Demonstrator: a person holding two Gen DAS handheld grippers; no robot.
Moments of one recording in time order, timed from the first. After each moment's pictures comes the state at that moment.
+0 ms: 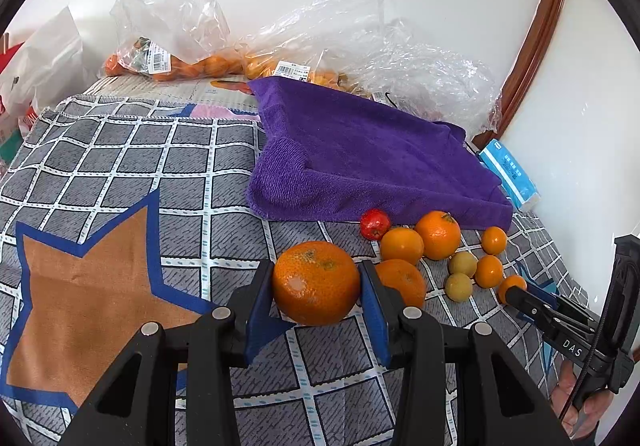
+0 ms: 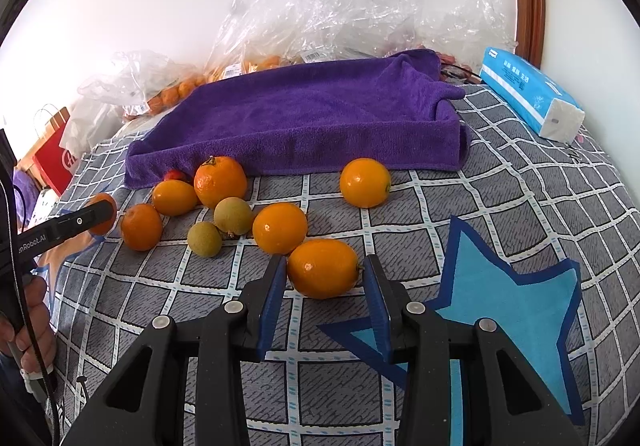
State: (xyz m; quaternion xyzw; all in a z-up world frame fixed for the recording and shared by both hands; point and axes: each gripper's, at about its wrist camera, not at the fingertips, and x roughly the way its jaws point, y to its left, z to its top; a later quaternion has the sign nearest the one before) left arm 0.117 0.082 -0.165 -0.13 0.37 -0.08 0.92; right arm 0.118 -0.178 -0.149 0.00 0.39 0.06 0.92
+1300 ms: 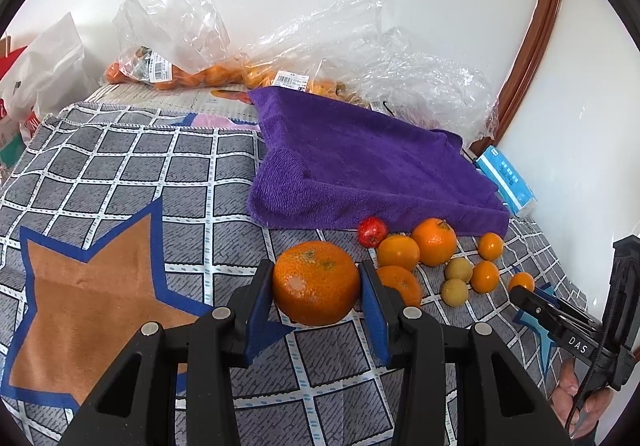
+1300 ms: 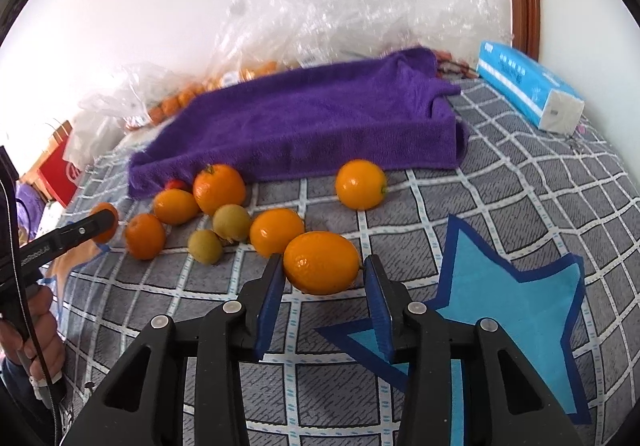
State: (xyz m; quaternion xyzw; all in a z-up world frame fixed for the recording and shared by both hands) left arm 0.113 0.085 -0.163 -0.13 0.35 -0.08 0.92; right arm 0.116 -0.186 -0.149 0.03 0.38 0.07 0.92
